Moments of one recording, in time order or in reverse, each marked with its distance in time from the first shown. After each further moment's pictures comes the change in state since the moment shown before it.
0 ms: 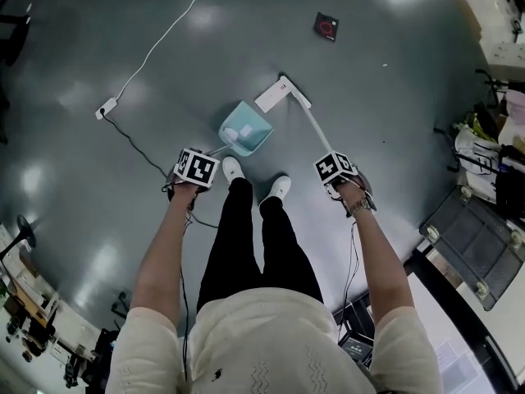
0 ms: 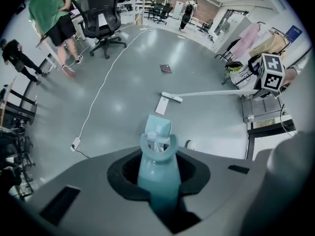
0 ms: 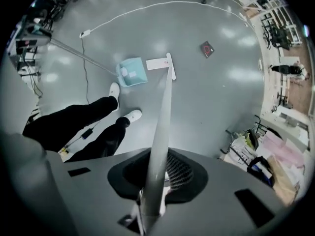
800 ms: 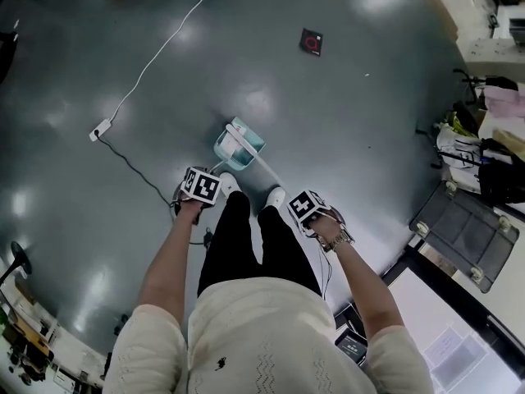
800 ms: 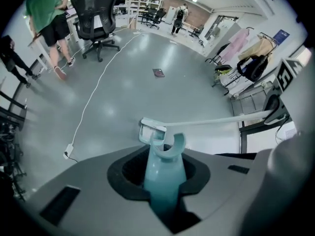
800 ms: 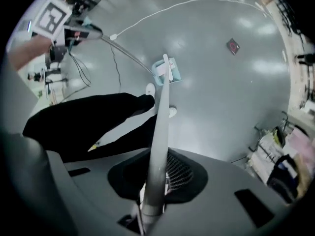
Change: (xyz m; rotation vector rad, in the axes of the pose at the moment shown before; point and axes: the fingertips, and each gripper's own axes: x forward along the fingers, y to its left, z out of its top) left arm -0.003 0.022 -0.006 0.053 -0.047 -0.112; right arm -0.078 0.168 -0.024 -0.059 0.036 0.283
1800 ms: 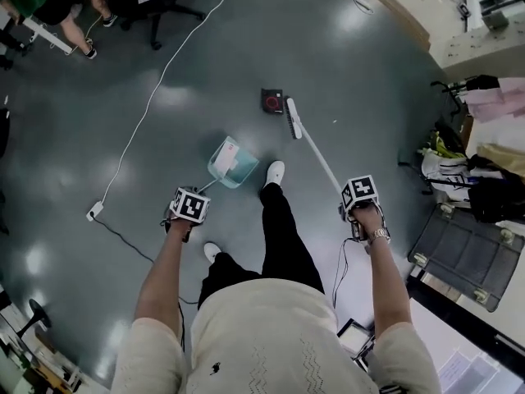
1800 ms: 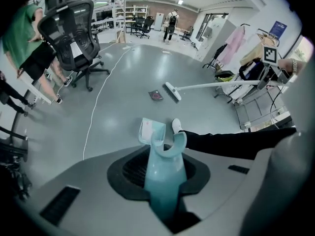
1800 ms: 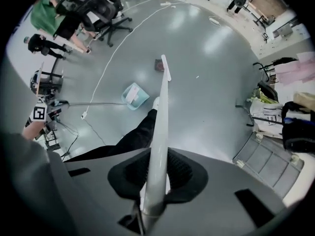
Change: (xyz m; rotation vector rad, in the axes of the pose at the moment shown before) left arm -0.003 -0.048 0.325 0.142 -0.066 0.081; right arm -0.156 -0.426 0.006 0.553 -0.325 0.138
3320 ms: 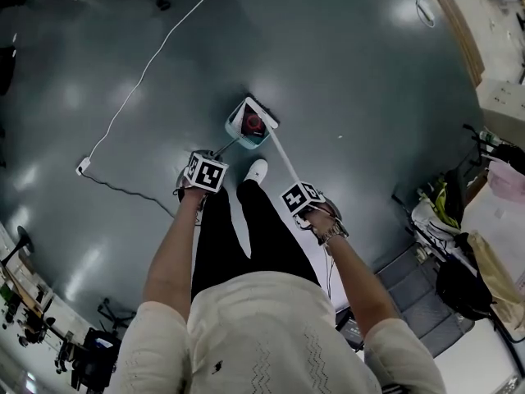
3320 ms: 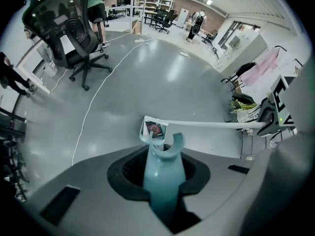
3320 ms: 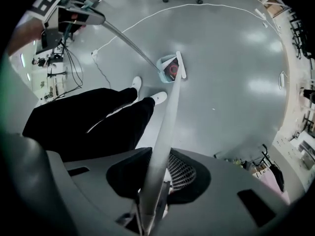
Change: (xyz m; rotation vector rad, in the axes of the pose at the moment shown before) left arm 0.104 -0.009 0.300 -0.253 0.050 -0.015; right arm 0.007 -0.023 0.253 -0.727 0.333 -0.177
